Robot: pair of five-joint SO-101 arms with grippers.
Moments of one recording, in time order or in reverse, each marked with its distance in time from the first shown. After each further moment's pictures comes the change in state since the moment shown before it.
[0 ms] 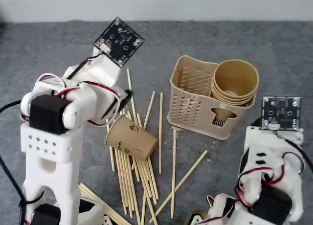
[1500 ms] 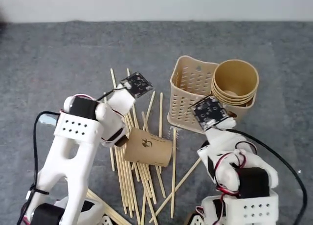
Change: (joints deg) left arm 2.0 0.0 37.4 -9.5 -6.9; right arm -25.8 6.6 5.8 12.8 2.6
